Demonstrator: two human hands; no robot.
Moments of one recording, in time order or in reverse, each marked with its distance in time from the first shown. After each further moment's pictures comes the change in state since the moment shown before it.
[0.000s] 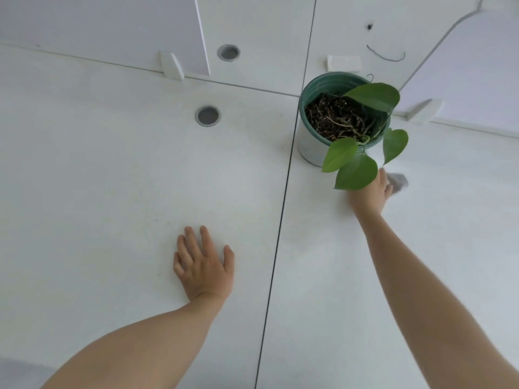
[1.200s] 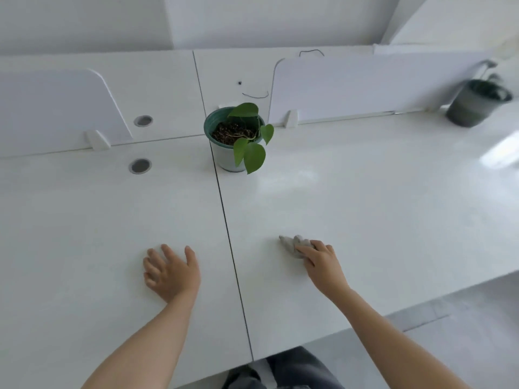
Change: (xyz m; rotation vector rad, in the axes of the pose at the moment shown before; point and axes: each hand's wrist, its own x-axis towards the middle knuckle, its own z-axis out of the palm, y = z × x) left_hand -0.010 -0.012 -0.005 -0.195 0.039 0.093; right_hand -0.248 0.089 -0.025 0.095 -0.016 -0.084
